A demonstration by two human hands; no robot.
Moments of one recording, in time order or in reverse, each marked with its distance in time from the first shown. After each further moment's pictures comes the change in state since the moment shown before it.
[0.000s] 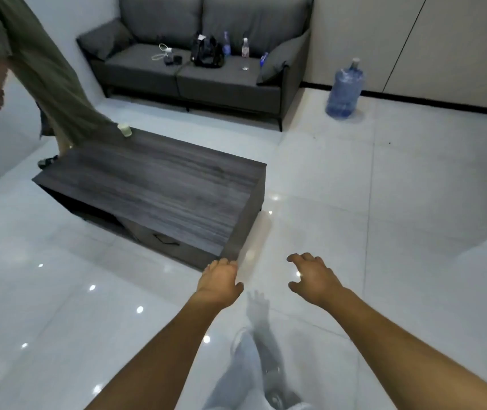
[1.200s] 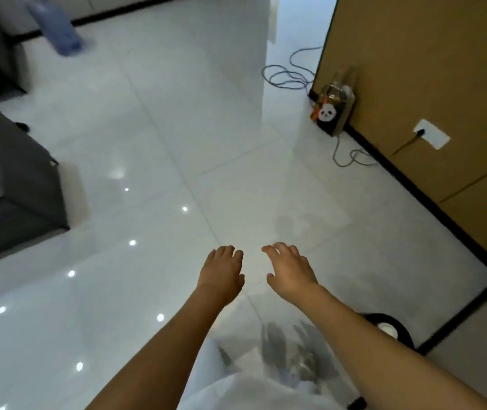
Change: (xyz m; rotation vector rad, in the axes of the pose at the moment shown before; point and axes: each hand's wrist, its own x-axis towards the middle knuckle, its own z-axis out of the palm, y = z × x) left_hand -0.631 0.246 0.431 0.462 -0.145 0.935; right_hand -0.779 0.130 0.436 0.359 0.271 0.681
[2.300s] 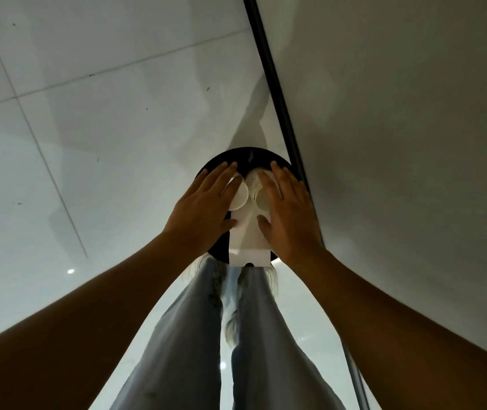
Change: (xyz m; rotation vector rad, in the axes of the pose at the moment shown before) left_hand 0.330 0.450 0.532 0.558 -0.459 1.399; right_hand -0.039 0.536 0.453 0.613 0.356 1.191
